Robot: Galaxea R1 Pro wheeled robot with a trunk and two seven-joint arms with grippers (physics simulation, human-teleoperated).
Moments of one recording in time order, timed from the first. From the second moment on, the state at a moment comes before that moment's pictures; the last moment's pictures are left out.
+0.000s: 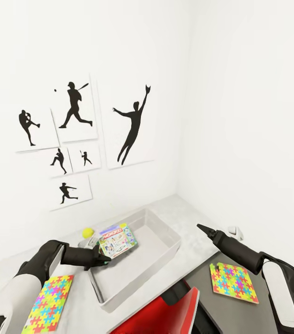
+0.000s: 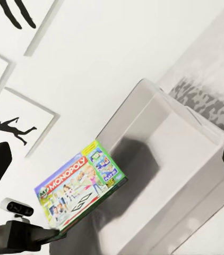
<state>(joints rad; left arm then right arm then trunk) -0.75 0.15 0.13 -0.52 -0.04 1.04 -1.09 -0.28 -0.06 -0.30 -1.56 -0.75 0.91 0.33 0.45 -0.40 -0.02</state>
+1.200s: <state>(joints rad) -0.75 0.17 0.13 -0.51 -0.02 1.04 -1.13 -0.28 -0.06 -0.30 -1.56 -0.74 0.91 0.33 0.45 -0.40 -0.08</state>
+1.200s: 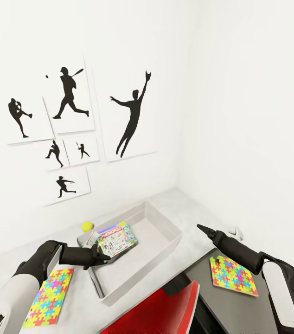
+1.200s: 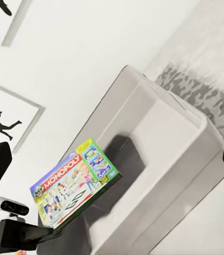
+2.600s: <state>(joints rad) -0.75 0.20 0.13 -0.53 -0.02 1.04 -1.30 -0.28 -0.06 -0.30 -1.56 -0.74 0.91 0.33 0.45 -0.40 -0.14</state>
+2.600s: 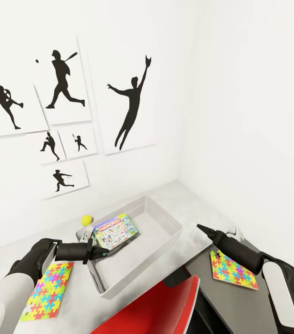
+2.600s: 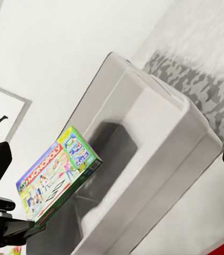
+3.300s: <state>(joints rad) -0.75 0.20 0.13 -0.53 -0.01 1.04 -1.30 -0.28 -0.06 -0.30 -1.55 -0.73 0.91 0.33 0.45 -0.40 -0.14</state>
